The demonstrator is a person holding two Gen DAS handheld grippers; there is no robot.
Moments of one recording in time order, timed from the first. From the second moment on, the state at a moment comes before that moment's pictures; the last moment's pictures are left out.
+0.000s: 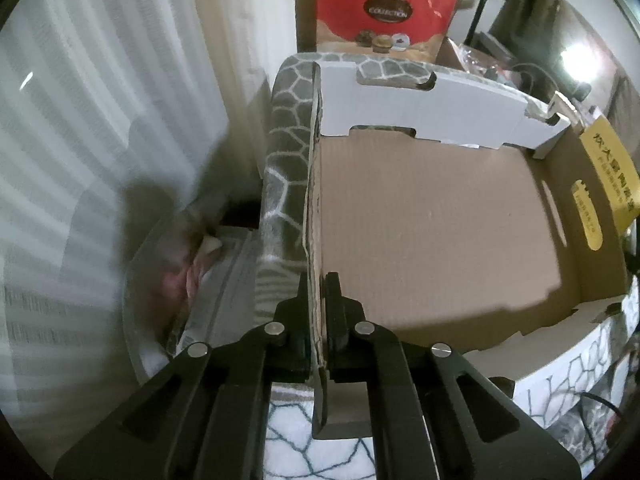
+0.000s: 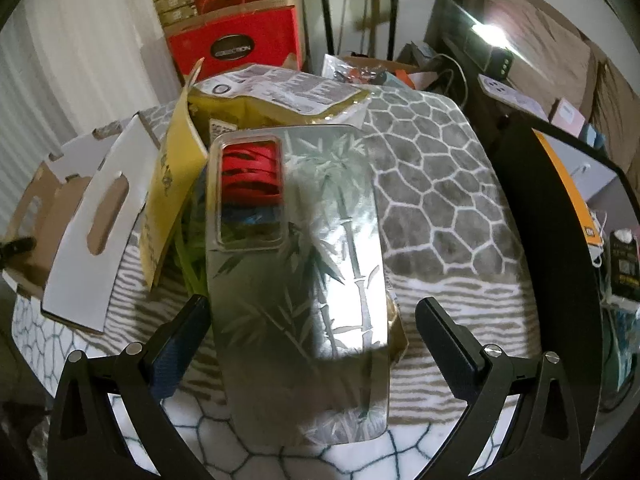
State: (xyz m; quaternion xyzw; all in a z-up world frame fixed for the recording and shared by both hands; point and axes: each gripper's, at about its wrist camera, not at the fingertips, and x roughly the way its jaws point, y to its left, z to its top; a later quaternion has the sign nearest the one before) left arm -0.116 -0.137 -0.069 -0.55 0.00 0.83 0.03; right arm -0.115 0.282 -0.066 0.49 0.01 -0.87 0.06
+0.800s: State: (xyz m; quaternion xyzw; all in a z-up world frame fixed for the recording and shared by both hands) left arm -0.091 -0.127 -0.067 -0.54 -0.03 0.84 0.04; right arm -0.095 0.253 0.042 0.44 -0.01 -0.88 0.14
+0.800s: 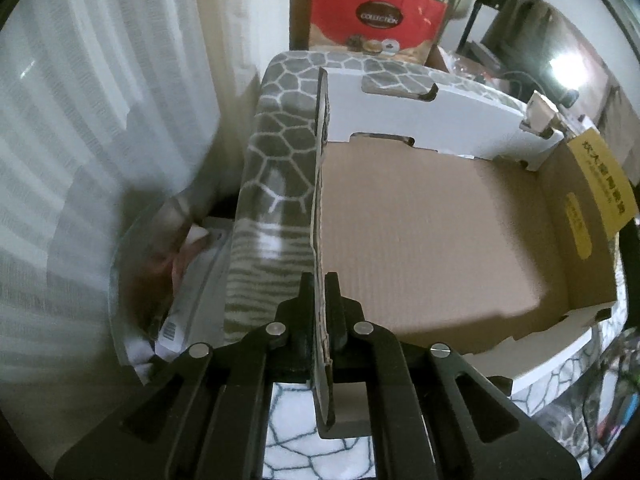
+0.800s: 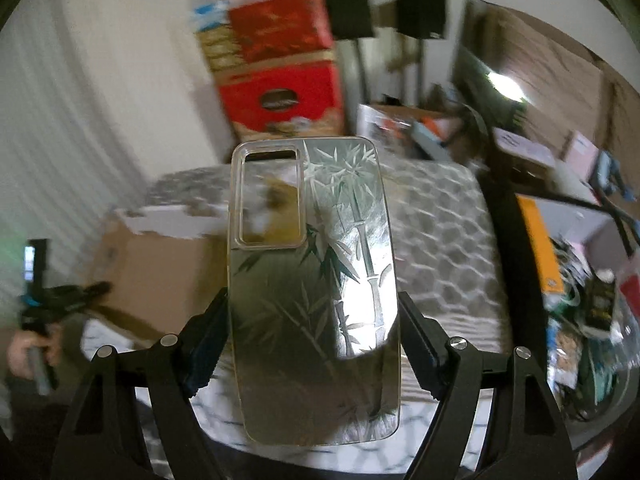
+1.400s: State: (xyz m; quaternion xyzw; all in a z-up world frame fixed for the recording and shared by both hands) left arm -0.089 -0.129 -0.067 -0.53 -0.04 0.85 0.02; right arm -0.146 0.112 -0.009 0.52 -0.06 -0.83 0.21
